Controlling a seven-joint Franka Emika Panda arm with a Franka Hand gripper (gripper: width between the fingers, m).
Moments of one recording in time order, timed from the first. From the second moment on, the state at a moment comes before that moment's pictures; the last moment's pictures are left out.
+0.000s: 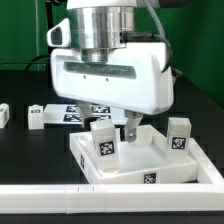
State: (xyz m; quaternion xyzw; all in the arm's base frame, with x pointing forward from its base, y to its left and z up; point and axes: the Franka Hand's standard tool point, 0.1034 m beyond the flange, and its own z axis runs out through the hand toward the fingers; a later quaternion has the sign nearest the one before) arm 0.616 -0.010 0.082 -0.92 0.37 -0.05 0.05
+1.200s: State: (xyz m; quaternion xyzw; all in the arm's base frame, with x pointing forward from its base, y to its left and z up) arm 0.619 -0.012 0.083 -1.00 0.03 -0.07 0.02
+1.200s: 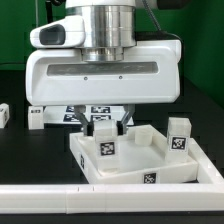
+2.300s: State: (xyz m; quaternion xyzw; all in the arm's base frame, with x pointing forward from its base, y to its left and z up) arm 0.620 -0.003 0.081 -0.88 0.46 -0.06 0.06
